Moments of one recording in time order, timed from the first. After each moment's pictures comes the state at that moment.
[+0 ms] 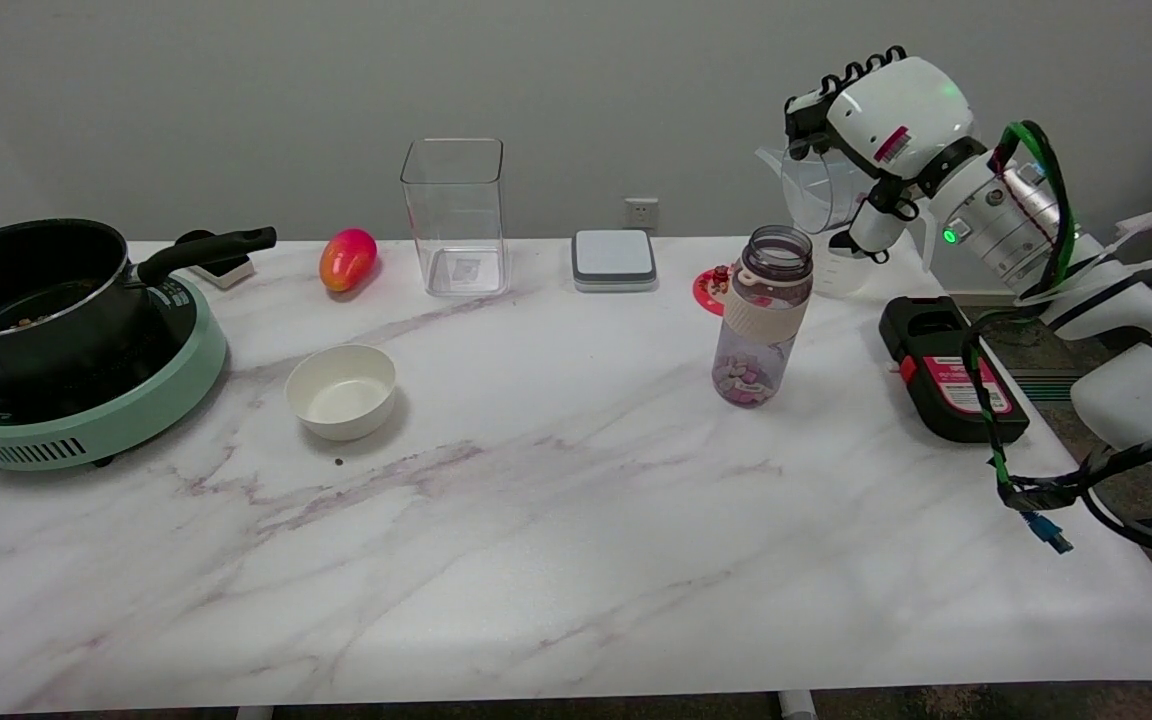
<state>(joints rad) 0.07 -0.67 -1.51 1.43 0.03 0.48 0.61</state>
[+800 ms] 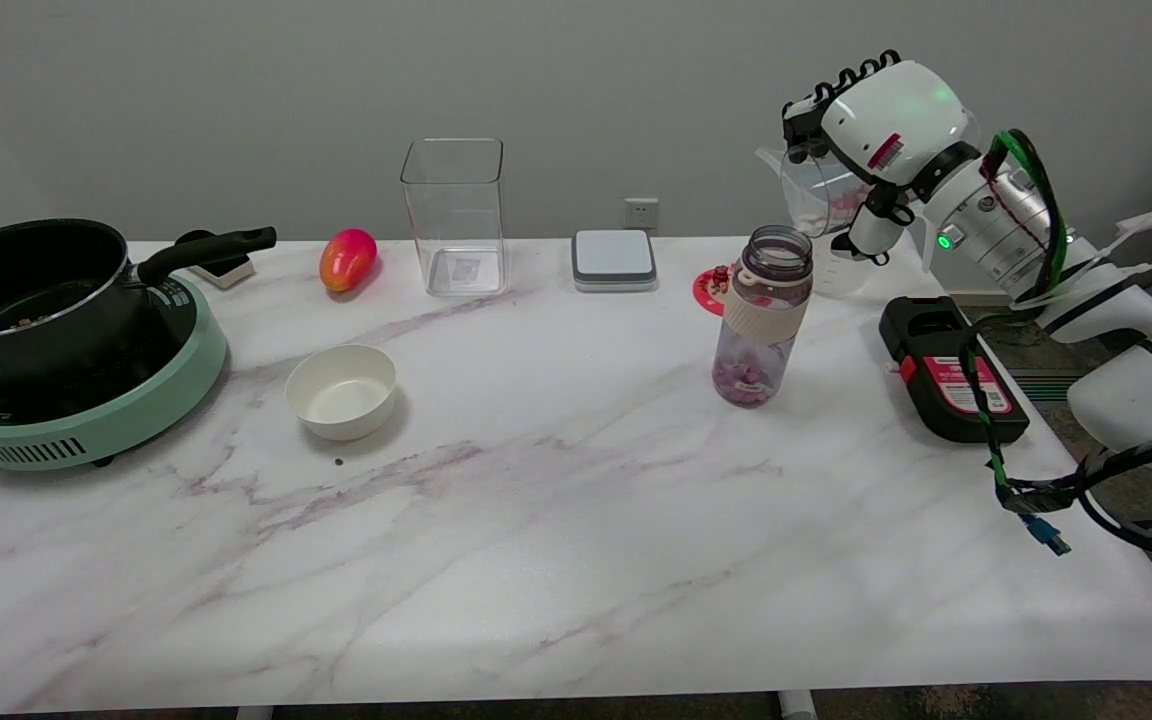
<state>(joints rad) 0.07 -0.68 -1.51 1.43 0.00 0.49 0.56</state>
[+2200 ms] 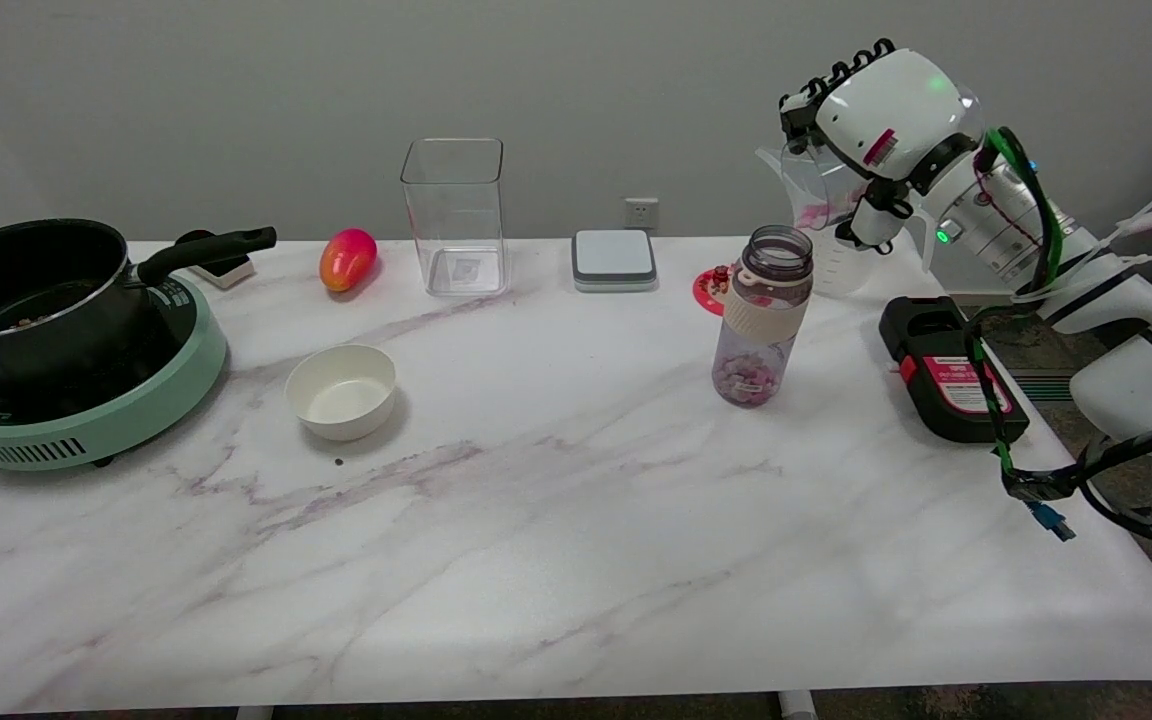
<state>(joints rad) 0.10 -0.67 -1.51 1.41 -0.08 0.52 0.56</state>
